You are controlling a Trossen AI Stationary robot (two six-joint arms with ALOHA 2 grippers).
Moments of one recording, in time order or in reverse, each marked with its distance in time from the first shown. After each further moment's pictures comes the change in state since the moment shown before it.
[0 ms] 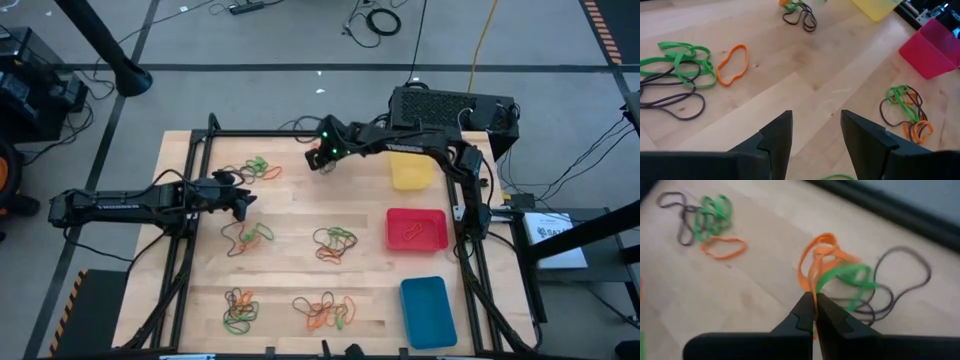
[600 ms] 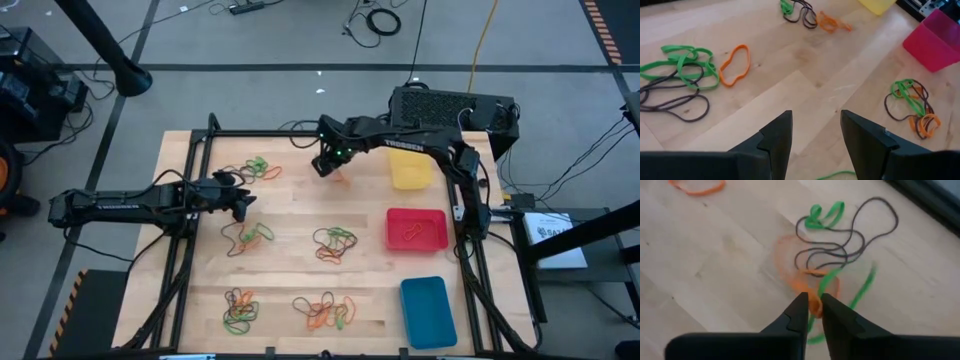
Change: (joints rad) left arm 0.000 0.000 0.000 -0.009 -0.001 0.051; right arm 0.031 0.019 0.175 -0.434 0.004 -0.046
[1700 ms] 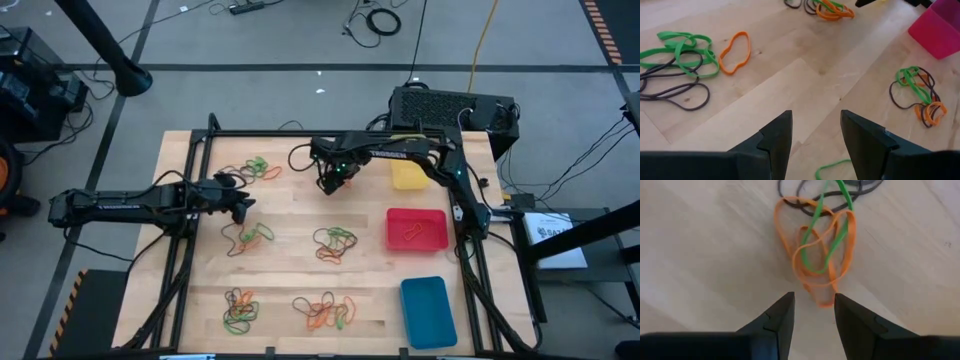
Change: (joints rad) left arm 0.000 0.006 -0.009 -0.029 0.026 -0.006; right arm 0.043 0.129 0.000 -0.154 0.026 -0.010
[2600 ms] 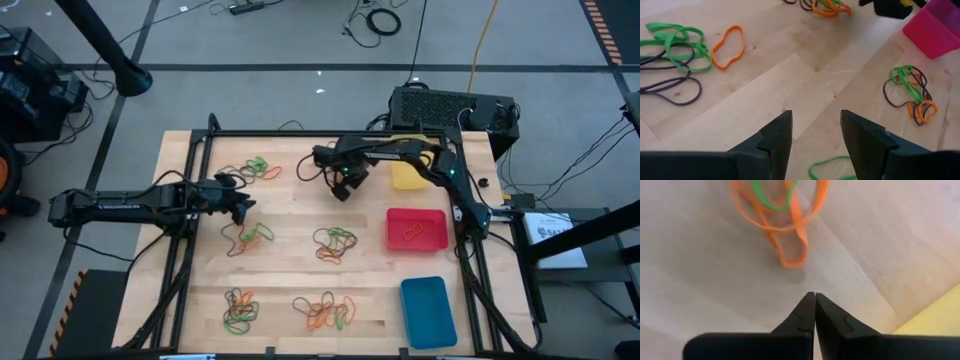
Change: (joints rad) left arm 0.000 0.000 0.000 0.001 0.027 -0.026; right arm 0.001 0.044 -0.002 -0.213 0.050 -0.076
